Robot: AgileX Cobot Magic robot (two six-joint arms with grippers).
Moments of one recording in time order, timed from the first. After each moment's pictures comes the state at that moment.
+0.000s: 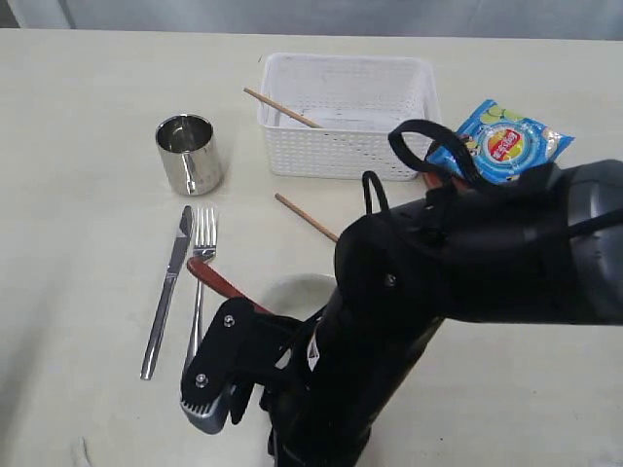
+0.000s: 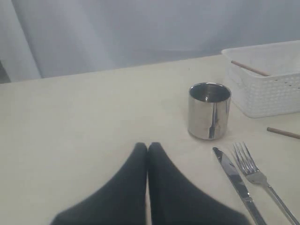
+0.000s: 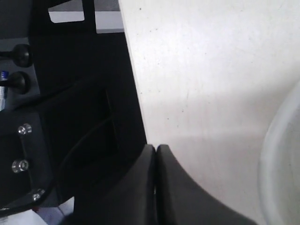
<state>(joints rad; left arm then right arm) -0.20 0.00 0.00 0.02 0.31 0.04 1.10 1.67 -0.81 0.56 0.72 -0.66</state>
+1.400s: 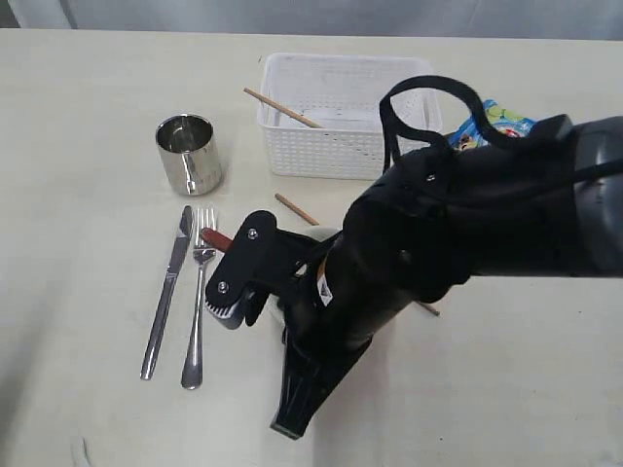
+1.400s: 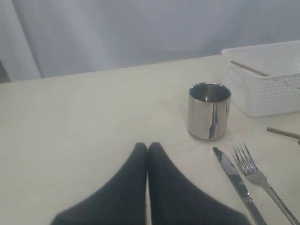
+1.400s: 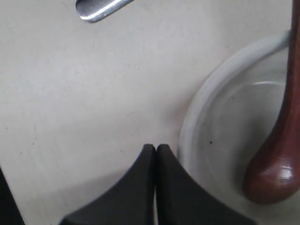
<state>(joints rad) -0.20 0.00 0.00 0.02 0.31 0.04 1.03 1.67 -0.85 0.14 0.56 -0.32</state>
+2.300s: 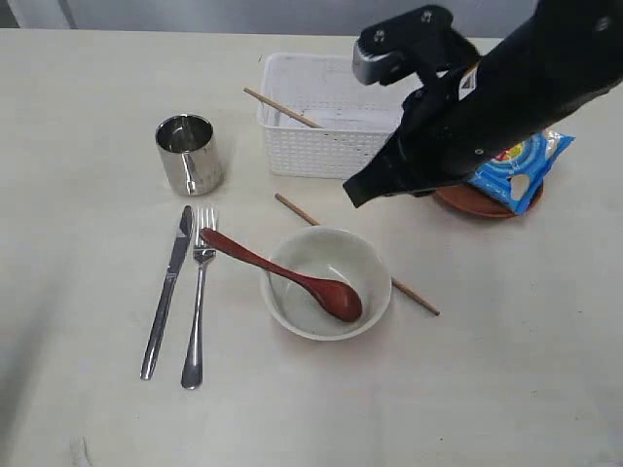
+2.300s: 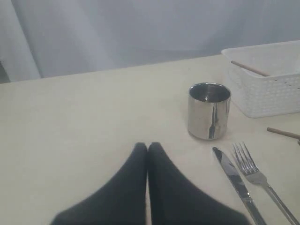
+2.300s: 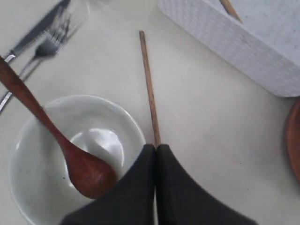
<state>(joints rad) -0.20 0.00 0.00 0.02 0.31 0.04 0.58 1.50 -0.95 0.19 0.64 -0.22</state>
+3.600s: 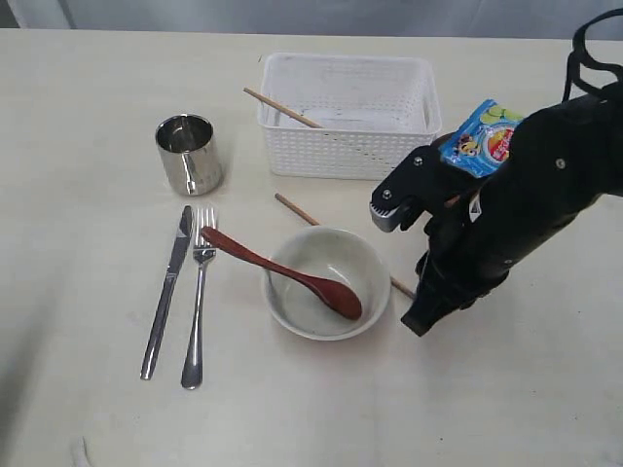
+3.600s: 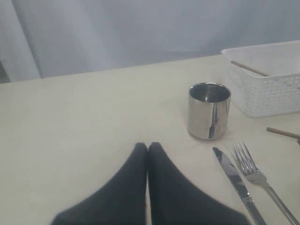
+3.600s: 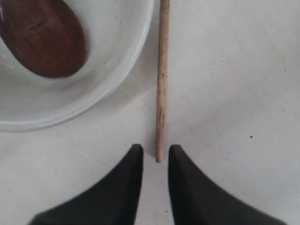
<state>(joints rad) -0.20 0.00 0.00 0.02 0.31 0.04 0.58 1.58 -0.71 0.09 0.59 -0.40</state>
